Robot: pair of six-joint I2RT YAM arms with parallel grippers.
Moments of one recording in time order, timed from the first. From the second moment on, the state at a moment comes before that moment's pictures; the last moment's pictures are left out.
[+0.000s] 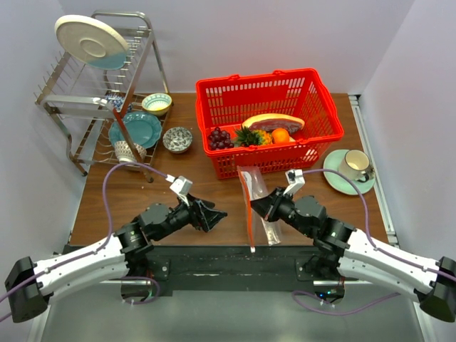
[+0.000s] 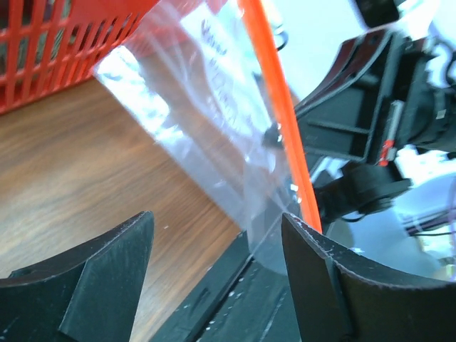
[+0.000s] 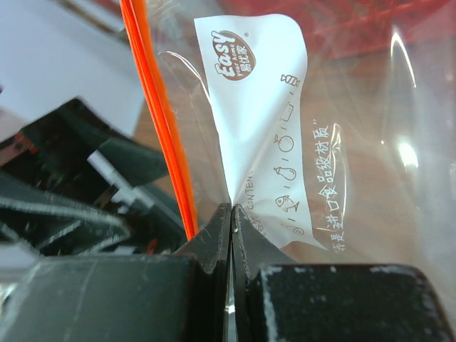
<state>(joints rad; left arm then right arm) -1.00 0.62 0.27 0.23 -0.06 -0.65 0.99 0.66 0.38 0.02 0.20 0.89</state>
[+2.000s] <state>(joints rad) -1.00 0.69 0.33 0.49 0.10 -0.72 0.99 0.58 0.39 0.22 -0.15 0.96</state>
